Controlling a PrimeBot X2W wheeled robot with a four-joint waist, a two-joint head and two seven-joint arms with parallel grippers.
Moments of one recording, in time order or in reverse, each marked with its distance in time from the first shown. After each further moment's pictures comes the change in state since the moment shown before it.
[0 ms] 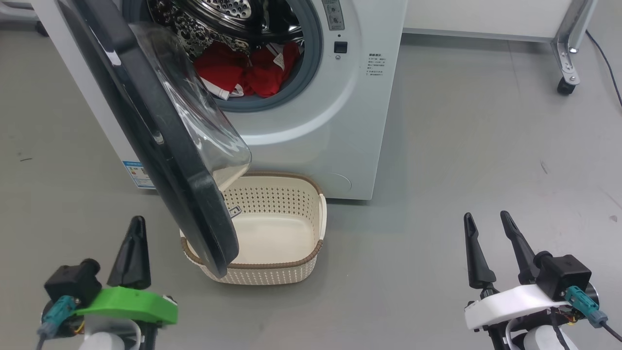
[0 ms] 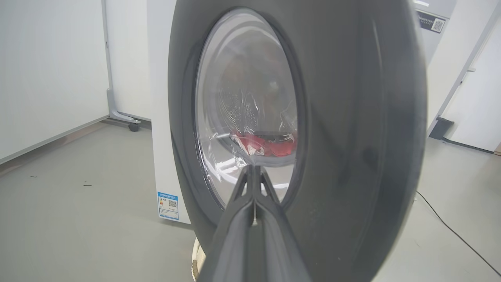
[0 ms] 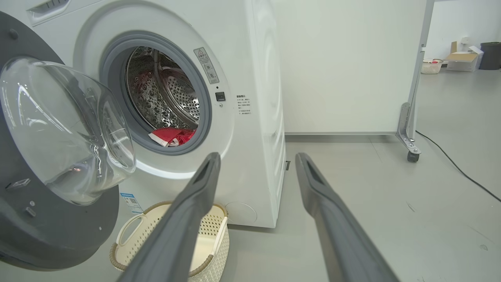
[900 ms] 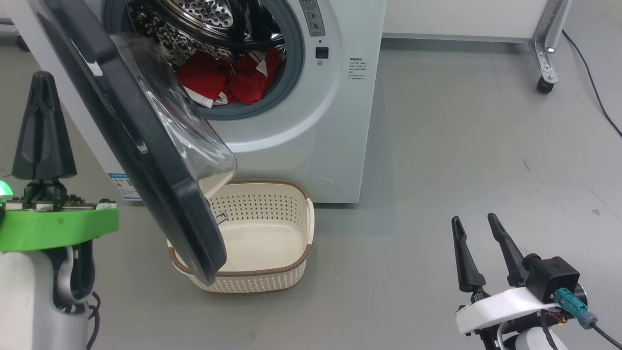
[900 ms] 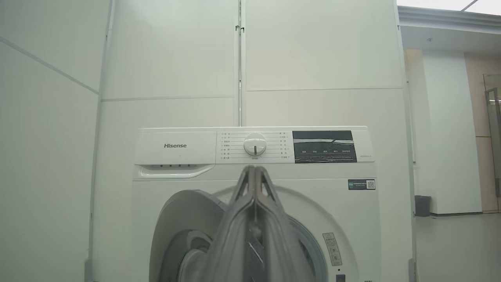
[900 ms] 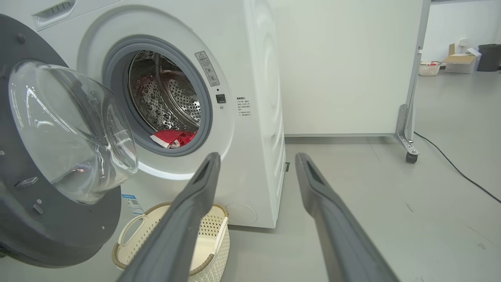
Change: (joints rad) left arm -0.210 0.108 0.099 -0.355 0.064 -0.006 0.004; right arm 0.000 0.038 -0.011 0.017 -0.042 0.043 0.000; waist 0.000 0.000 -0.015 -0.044
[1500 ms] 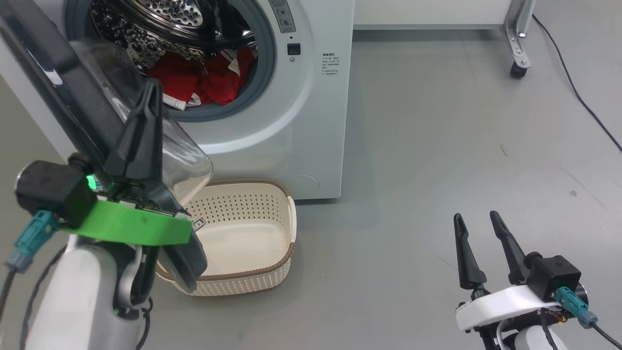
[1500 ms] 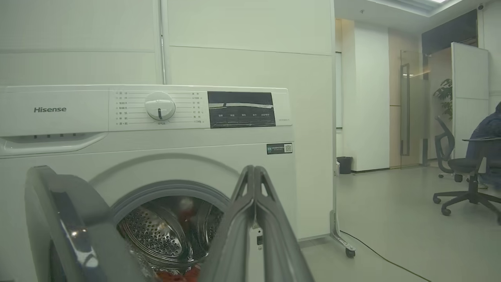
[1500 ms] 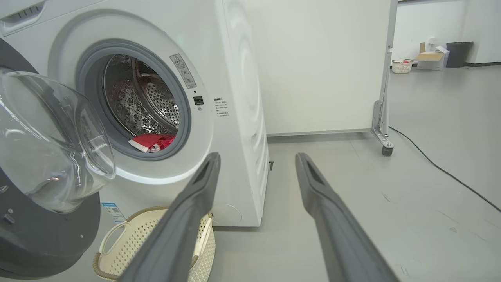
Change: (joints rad) left arm -0.026 -0.039 -0.183 -0.066 0.004 -0.002 0.164; right arm -0.002 0.023 -0.024 -0.001 -0.018 0.009 0.000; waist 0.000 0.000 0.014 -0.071
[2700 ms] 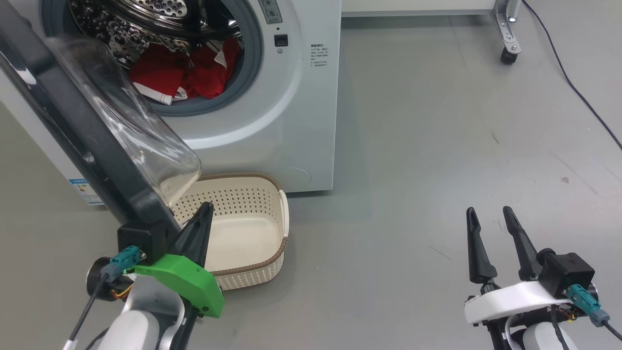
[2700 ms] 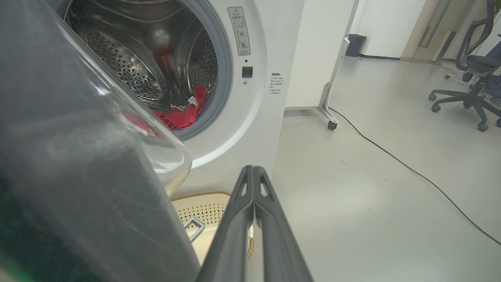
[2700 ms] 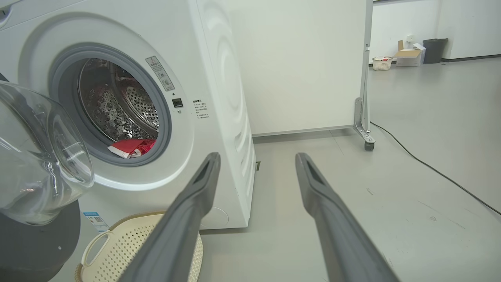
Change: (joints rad) left arm 0.189 -0.034 -0.092 0.176 -0.024 0.055 0.205; right arm -0.003 0.024 -0.066 -0.002 -0.018 0.022 0.000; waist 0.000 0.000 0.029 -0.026
